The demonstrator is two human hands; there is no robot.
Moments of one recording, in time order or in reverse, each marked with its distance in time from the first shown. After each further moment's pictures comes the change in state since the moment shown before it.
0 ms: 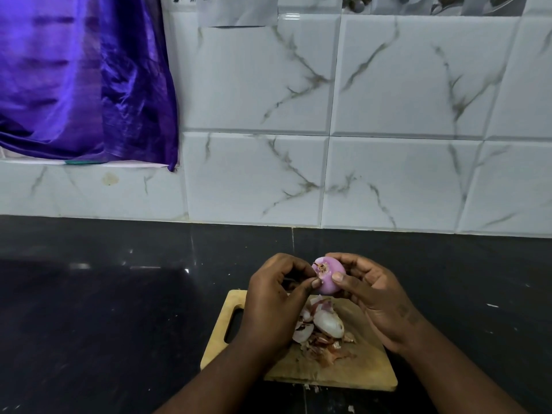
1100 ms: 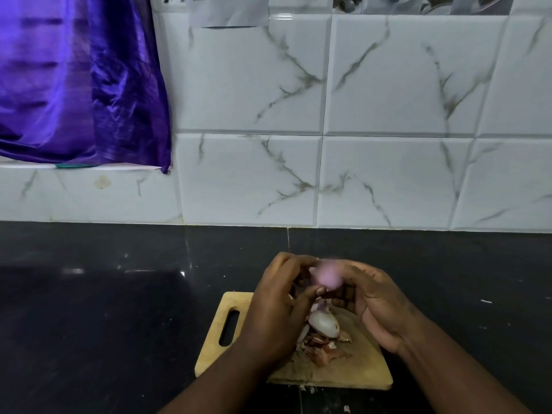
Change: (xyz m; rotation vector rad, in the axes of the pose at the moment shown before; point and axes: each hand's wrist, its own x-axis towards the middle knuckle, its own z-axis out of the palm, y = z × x) left_hand -0.005 -0.003 0.005 0.089 -0.125 0.134; right_hand -0.004 -0.008 0.004 0.061 0.051 0.164
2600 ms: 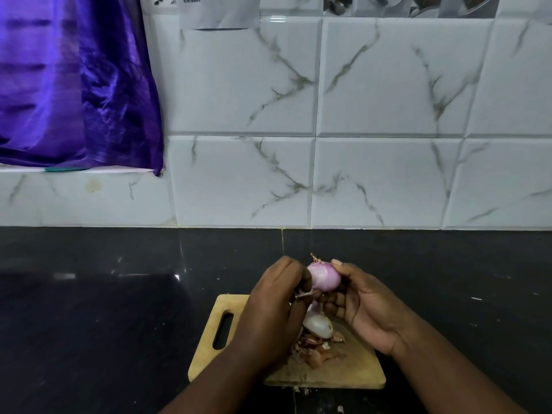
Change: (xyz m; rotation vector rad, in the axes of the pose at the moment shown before) left_hand 0.002 -0.002 0.001 0.170 -0.023 0.151; right_hand -0.002 -0.003 0.002 0.162 -0.050 0.170
